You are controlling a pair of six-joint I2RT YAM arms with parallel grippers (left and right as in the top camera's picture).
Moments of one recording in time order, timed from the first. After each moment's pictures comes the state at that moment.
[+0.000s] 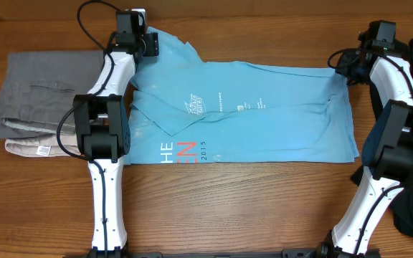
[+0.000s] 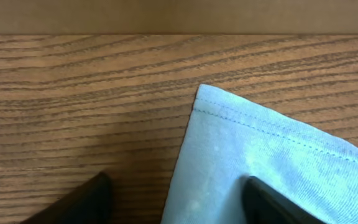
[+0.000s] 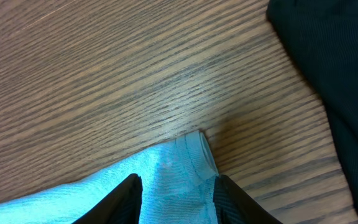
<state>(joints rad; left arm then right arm) -0.04 2.65 2.18 -0.30 0.00 -0.05 -0.25 2.28 1.81 -0.60 -0.06 0.20</state>
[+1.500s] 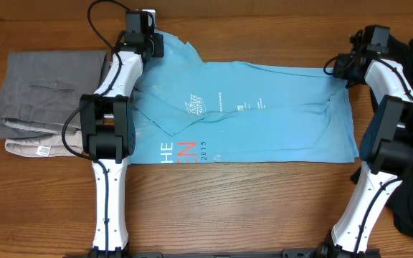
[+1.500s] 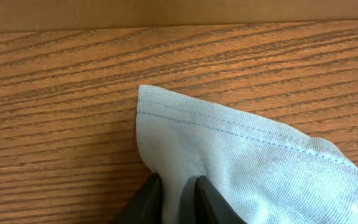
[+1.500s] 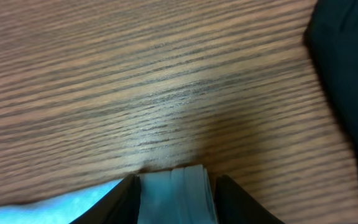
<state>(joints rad) -0.08 2.65 2.19 -0.34 0.01 -0.04 -0.25 2.35 1.81 -0.50 -0.05 0.02</state>
